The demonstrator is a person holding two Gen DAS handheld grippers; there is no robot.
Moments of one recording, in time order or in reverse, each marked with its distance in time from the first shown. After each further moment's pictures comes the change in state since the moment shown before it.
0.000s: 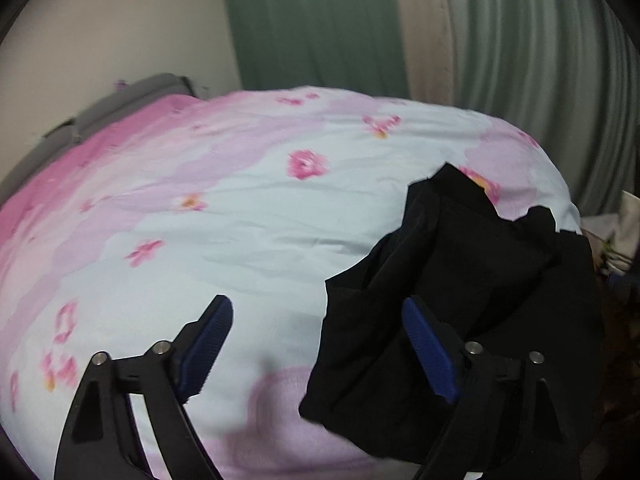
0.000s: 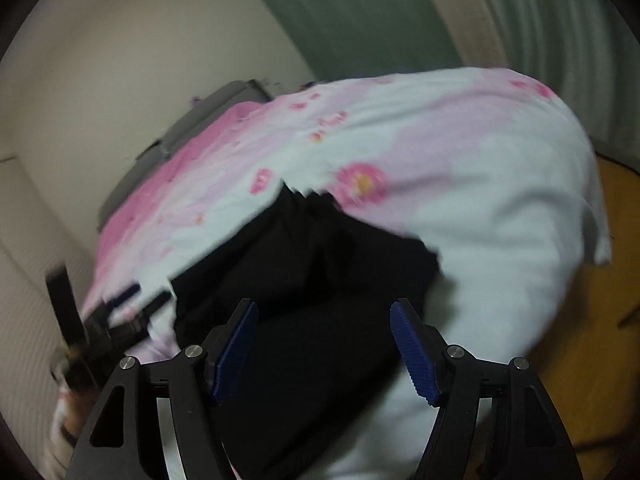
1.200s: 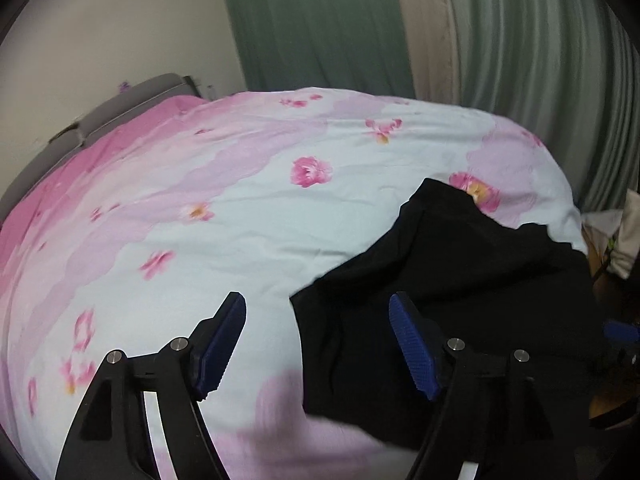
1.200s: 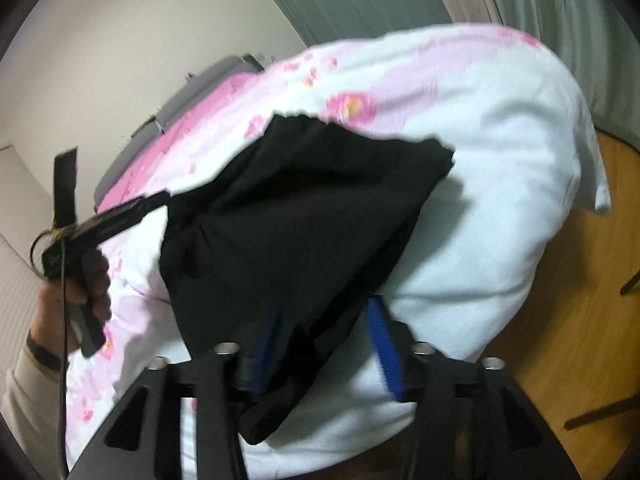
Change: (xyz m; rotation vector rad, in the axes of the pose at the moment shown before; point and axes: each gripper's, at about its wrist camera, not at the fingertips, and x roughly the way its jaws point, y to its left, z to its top) left arm -0.028 -0.016 0.013 -0.010 0.006 0.082; right arm -0.016 -0.014 -0.047 0.003 0.033 0.049
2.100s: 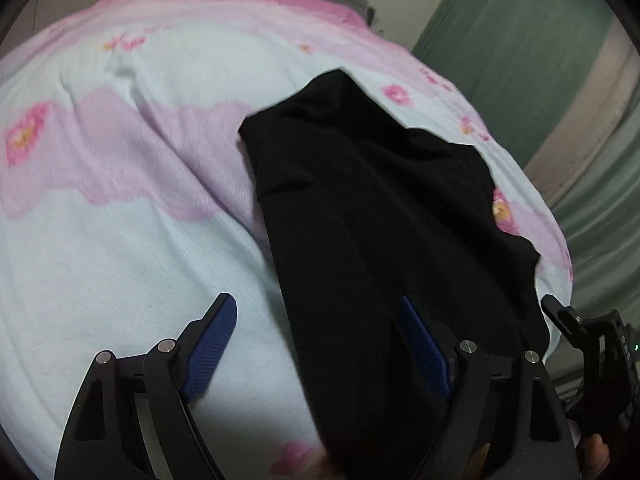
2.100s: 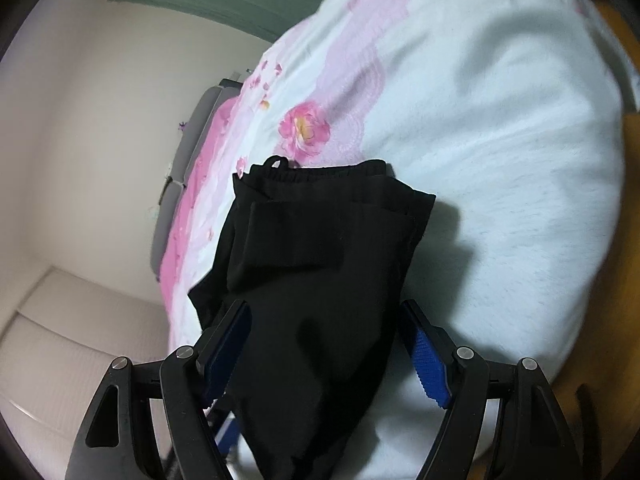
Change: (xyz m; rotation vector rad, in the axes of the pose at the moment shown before) left arm 0.003 -0.084 -0.113 -0.856 0.116 0.076; right arm 0.072 -0.084 0.057 0.447 0.135 0.290
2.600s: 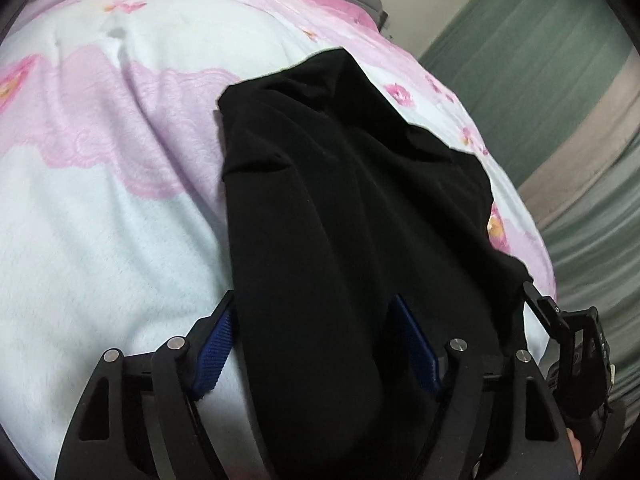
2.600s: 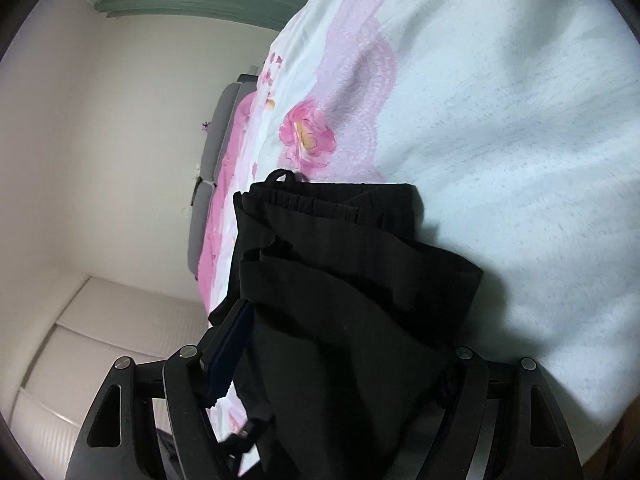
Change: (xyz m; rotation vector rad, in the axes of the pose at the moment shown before) left arm 0.017 -0.006 -0.007 -0.109 -0.019 -0.077; right arm 0.039 -0.011 0.032 0.011 0.056 0.136
